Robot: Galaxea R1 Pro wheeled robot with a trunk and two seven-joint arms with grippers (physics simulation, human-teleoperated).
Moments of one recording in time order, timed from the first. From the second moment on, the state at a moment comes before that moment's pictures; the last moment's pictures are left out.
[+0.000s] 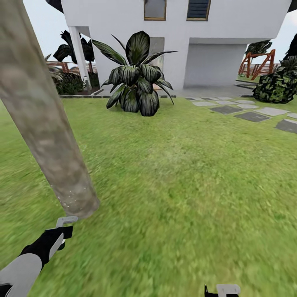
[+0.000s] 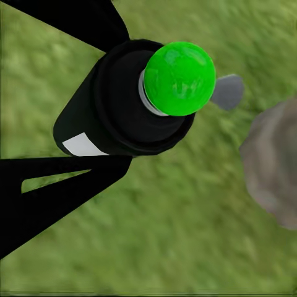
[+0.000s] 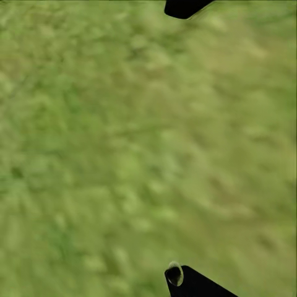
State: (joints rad) left arm -0.72 0.23 0.12 -0.36 -0.02 0.28 0.10; right arm -0.37 -0.02 -0.41 -0.05 0.55 -0.58 -0.28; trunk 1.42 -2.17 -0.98
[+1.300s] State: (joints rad) left arm -0.72 0.23 0.12 -0.69 0.02 0.46 -0.04; right arm -0.37 -0.02 -0.41 -0.05 0.55 -0.58 -0.28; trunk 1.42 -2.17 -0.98
